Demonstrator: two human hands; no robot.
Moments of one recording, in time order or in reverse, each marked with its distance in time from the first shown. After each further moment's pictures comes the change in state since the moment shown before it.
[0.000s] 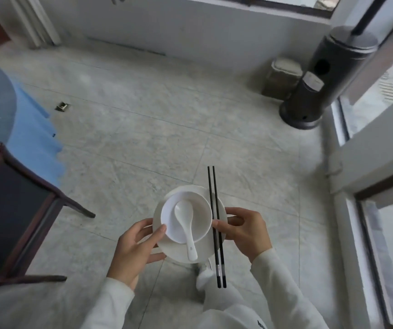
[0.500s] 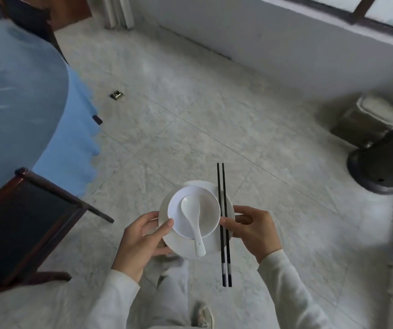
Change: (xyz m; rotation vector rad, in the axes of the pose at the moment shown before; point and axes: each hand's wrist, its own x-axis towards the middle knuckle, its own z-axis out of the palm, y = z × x) left_hand 0.249 0.148 -0.019 -0.187 0.263 0.000; right_hand 0.325 -0.142 0.089 -0.105 -0.255 -0.001
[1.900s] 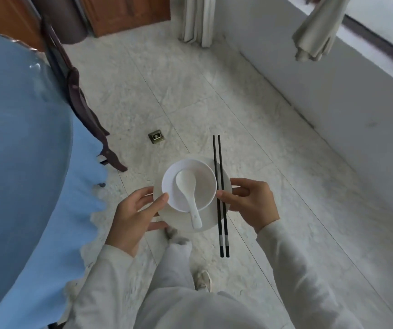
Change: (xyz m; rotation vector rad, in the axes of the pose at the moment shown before) left_hand 0.734 0.473 -0.007 -0.184 0.383 0.090; right_hand 0.842 -0.458 0.236 -0.252 -0.389 -0.206
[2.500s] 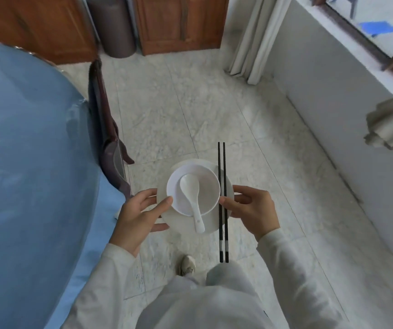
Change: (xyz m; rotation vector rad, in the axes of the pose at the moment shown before) left_hand 0.307 0.172 -0.061 -0.096 0.159 0.024; right_hand 0.352 -0.155 0.131 -0.040 -0.185 -0.038
